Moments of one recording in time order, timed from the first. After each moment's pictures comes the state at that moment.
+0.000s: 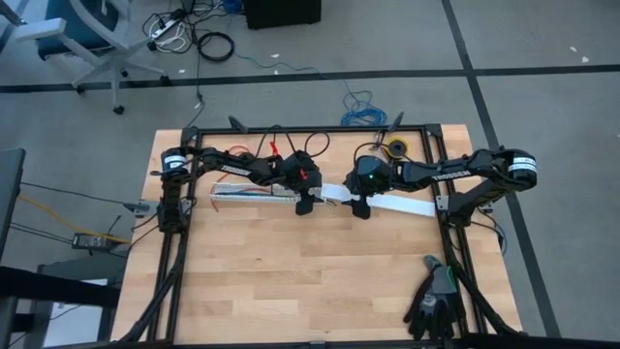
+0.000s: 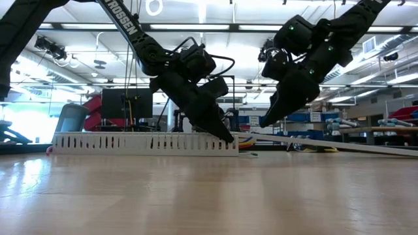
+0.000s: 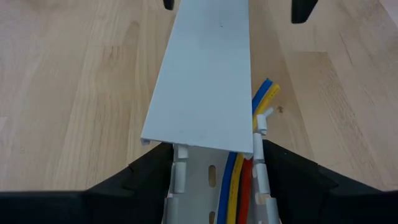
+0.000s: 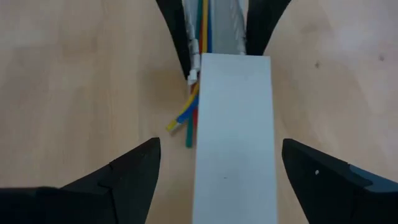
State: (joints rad) left arm 0.30 1.96 1.09 0.11 0.27 0.20; right arm -0.24 1.42 0.66 0.01 -0.09 -0.10
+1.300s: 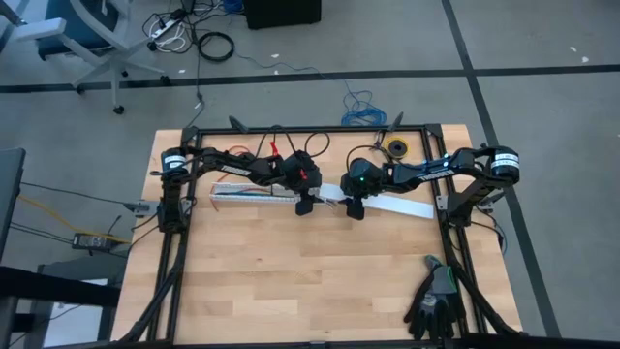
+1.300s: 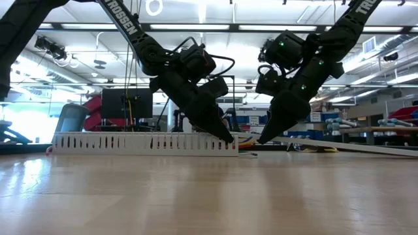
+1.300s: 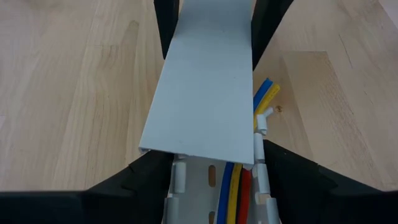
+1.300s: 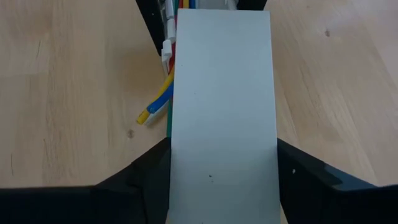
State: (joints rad) left arm 0.30 1.96 1.09 0.11 0.27 0.20; right arm -0.24 1.57 0.68 0.06 -0.05 -0.07
